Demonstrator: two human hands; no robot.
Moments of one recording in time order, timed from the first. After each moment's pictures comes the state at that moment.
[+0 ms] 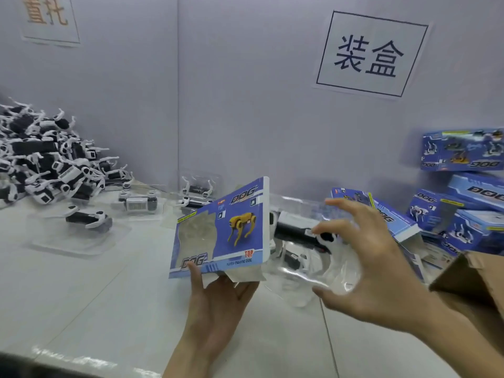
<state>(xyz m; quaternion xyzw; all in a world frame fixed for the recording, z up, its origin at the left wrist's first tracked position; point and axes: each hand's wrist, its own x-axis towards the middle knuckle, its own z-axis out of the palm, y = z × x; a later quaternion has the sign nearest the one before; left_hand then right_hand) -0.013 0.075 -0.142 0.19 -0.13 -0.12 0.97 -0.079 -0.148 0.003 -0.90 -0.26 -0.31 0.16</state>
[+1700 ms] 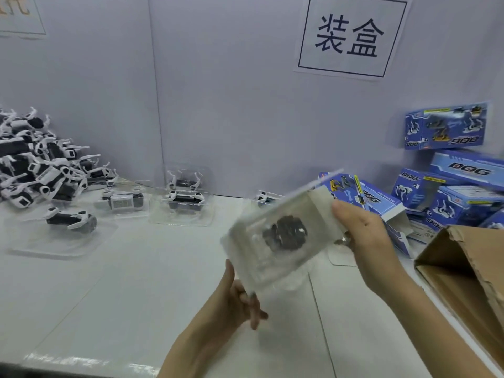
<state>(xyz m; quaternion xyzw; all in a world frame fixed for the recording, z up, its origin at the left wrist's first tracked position) -0.017 0.056 -0.157 0.38 -0.10 -0.27 0.88 -0.055 -0.156 -0.017 -0.73 -0.14 -0.21 0.63</state>
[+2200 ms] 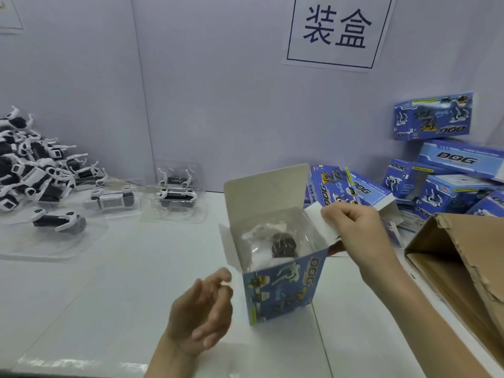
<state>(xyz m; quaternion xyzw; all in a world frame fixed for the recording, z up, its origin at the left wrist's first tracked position) -0.026 0.079 -0.143 0.14 -0.38 -0.32 0.86 -0.052 -0.160 -0.019 -0.77 0.03 -0.25 0.59</state>
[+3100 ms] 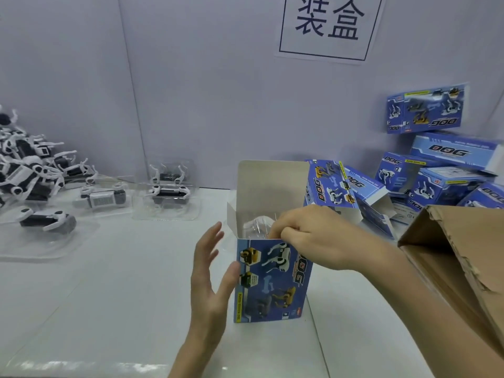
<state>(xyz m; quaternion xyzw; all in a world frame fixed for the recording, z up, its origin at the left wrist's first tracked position) -0.038 0.044 -0.135 0.66 -0.19 0.24 0.69 -0.060 -0.133 0.013 -0.98 -0.15 -0.02 0.13</state>
